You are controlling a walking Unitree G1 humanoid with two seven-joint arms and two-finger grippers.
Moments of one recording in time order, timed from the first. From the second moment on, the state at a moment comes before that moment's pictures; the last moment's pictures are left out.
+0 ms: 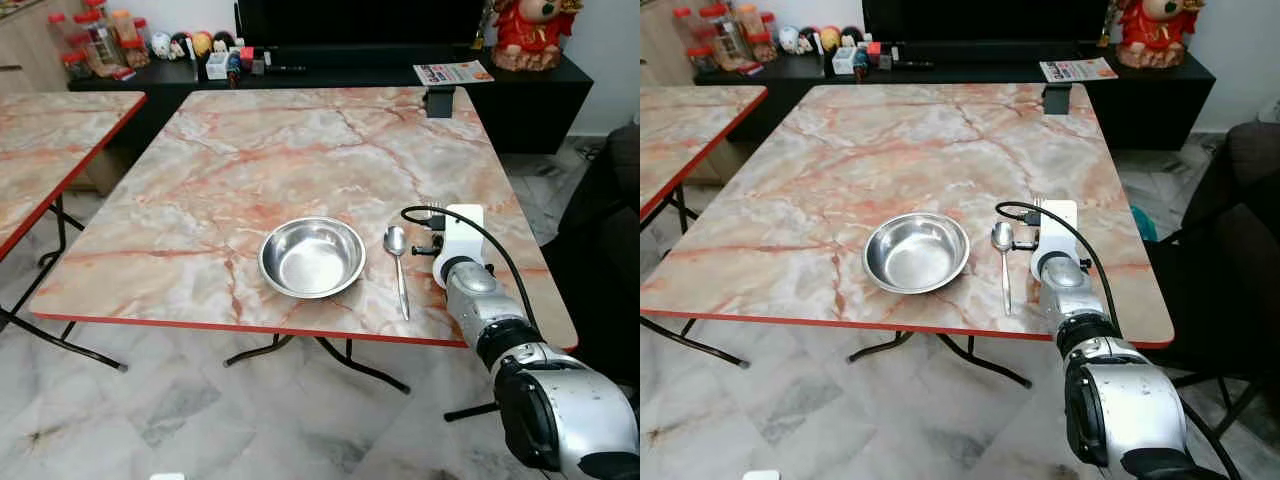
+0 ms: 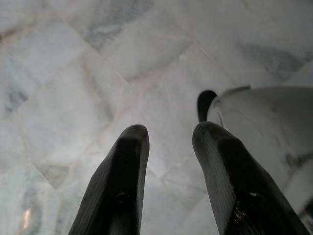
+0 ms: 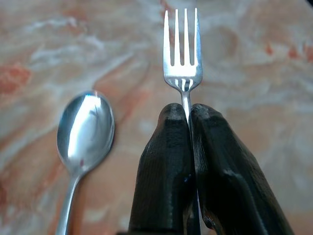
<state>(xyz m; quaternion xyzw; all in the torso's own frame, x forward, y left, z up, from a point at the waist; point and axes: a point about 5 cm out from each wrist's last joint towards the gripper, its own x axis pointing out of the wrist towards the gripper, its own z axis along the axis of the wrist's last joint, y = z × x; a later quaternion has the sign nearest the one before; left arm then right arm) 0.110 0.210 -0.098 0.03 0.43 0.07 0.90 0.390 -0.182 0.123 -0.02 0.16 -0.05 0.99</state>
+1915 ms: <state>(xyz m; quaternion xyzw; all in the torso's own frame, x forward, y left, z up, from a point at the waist) 0.110 0.209 -0.091 0.03 0.40 0.07 0.91 0.399 -0.177 0.146 -0.02 0.13 -0.03 0.99</state>
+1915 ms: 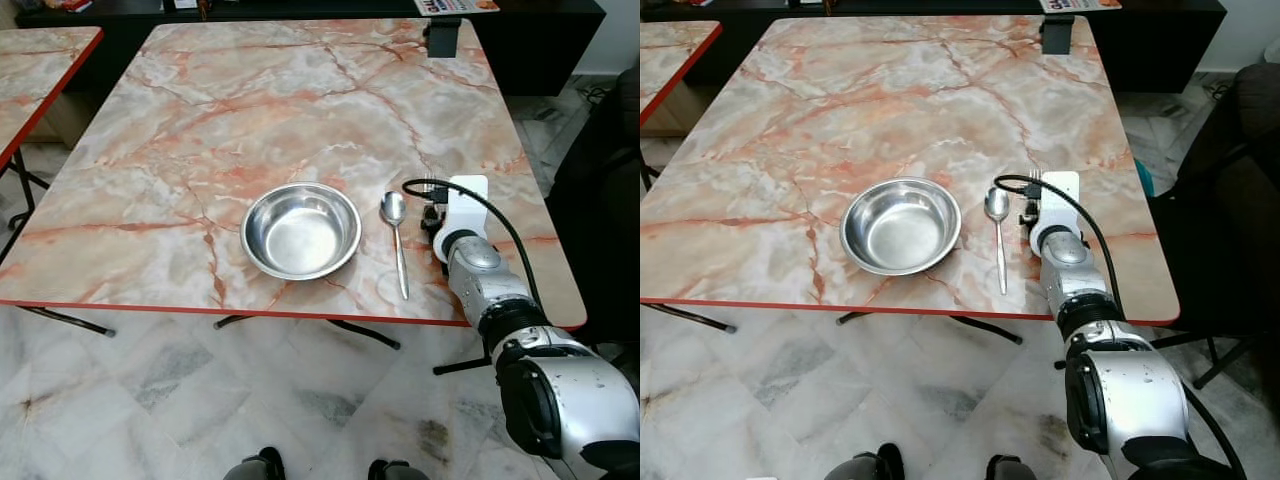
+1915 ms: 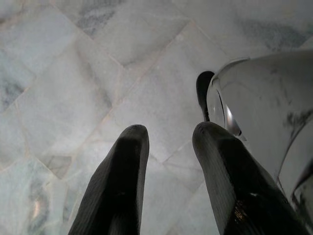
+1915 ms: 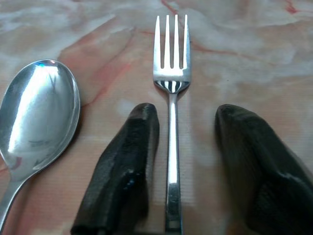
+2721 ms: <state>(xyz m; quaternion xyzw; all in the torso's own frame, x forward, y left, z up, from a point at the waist) 0.150 0.205 -0.084 0.01 0.38 0.08 0.92 0.411 -0.186 0.207 -0.01 -0.03 -0.06 1.00</state>
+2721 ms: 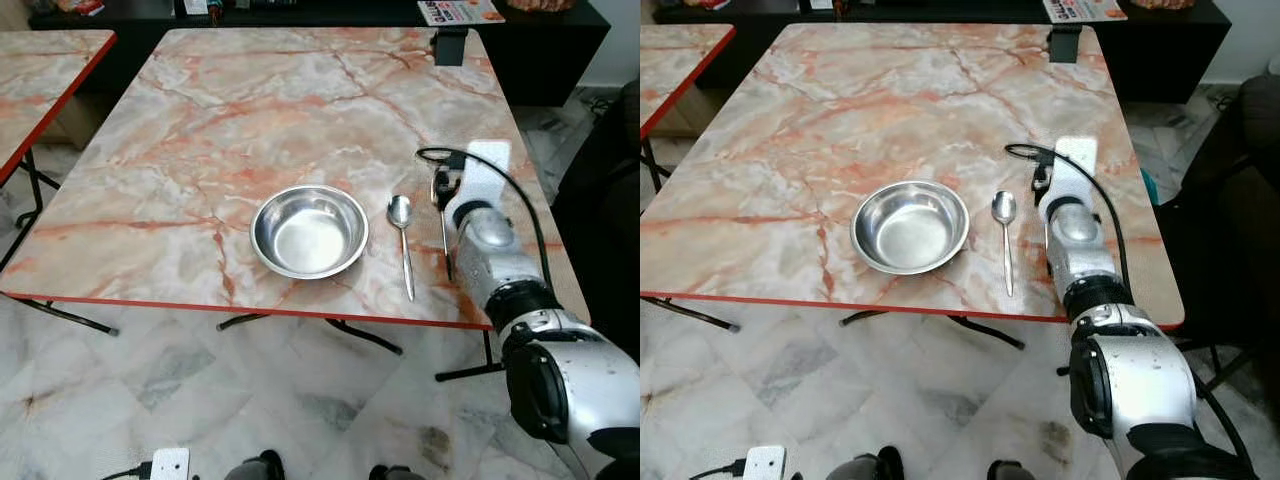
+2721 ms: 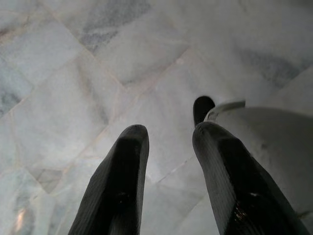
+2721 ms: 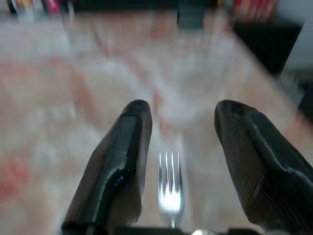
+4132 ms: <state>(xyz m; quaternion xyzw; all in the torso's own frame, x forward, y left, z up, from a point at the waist) 0.182 0.203 -0.075 -0.01 0.37 0.09 0.93 0.303 -0.124 0.080 -0.04 -0.04 0.03 1.00</state>
